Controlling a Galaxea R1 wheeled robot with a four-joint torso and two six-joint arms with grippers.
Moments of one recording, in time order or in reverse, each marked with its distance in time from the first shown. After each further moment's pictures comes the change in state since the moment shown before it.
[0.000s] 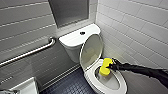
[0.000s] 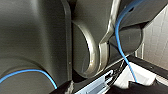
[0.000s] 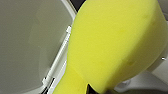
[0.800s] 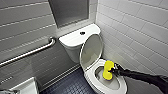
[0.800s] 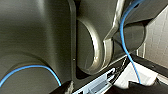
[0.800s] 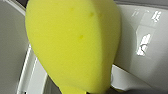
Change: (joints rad) left arm 0.003 -0.012 0.002 -0.001 0.003 0.000; right arm -0.105 0.031 -0.134 0.006 0.125 0.122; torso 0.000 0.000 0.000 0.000
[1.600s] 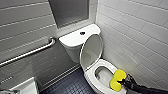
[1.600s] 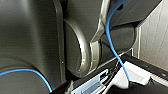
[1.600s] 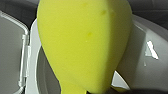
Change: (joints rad) left arm 0.000 0.008 0.028 0.000 0.006 0.001; right arm -0.206 -0.330 0.444 0.018 0.276 0.071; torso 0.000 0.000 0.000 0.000
